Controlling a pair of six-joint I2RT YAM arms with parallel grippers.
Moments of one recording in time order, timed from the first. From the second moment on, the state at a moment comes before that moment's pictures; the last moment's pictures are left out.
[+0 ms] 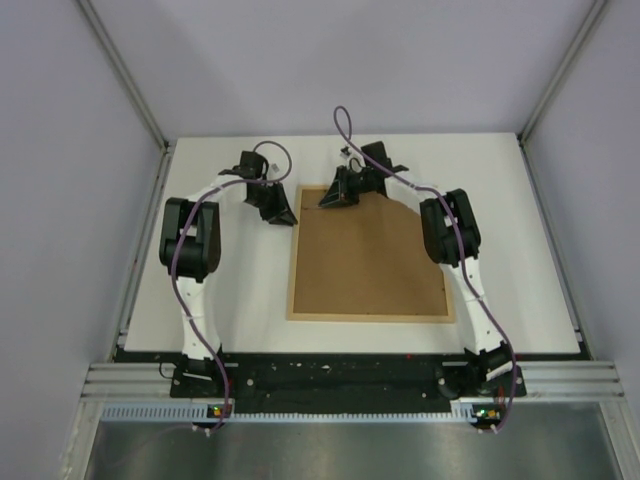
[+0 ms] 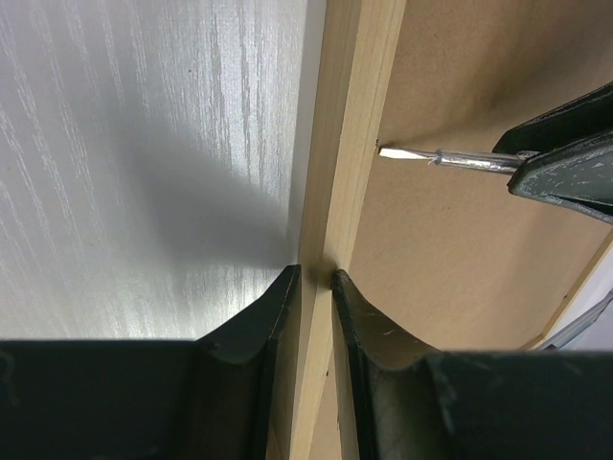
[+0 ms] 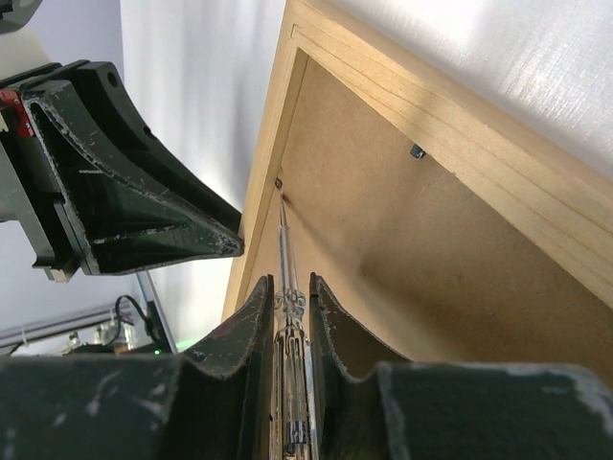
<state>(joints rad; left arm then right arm) -0.17 2.15 1.56 -0.55 0.49 -0.44 0.41 2.51 1.99 -0.24 -0.83 0.57</state>
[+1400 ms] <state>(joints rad) -0.17 2.15 1.59 -0.56 0.46 -0.44 0.42 2.58 2.08 -0.26 -0.83 0.63</state>
